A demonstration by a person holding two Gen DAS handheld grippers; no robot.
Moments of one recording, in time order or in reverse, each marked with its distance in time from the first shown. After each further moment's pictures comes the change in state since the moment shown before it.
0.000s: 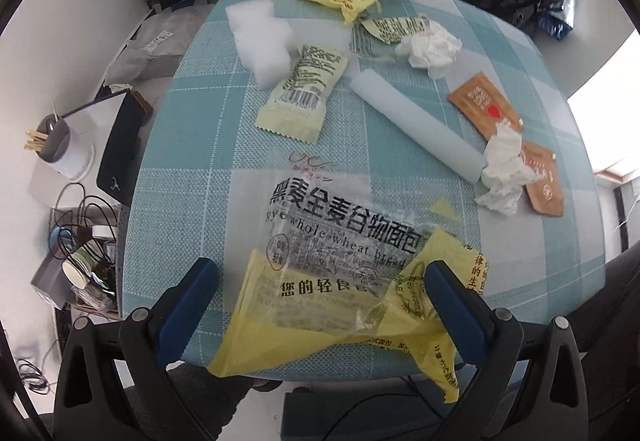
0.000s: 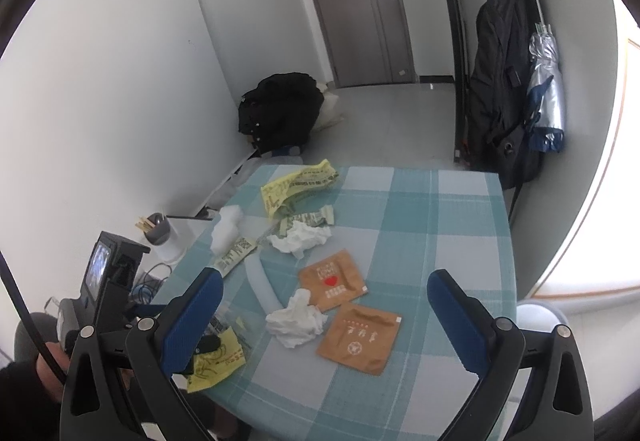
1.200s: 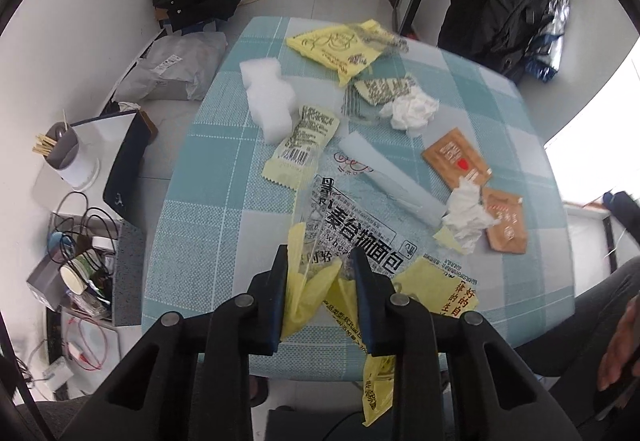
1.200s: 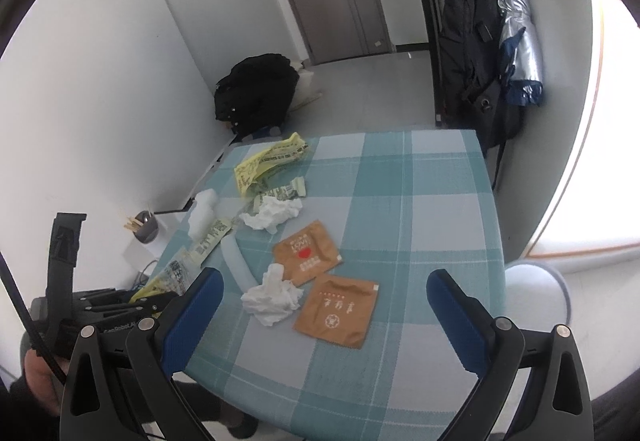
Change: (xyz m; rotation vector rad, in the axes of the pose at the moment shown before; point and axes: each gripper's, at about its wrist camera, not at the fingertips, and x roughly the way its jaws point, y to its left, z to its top) left arm -0.039 0.000 0.009 -0.085 -0.130 -0.073; right arm 0.005 -0.027 -0.011 0.114 0.090 -0.033
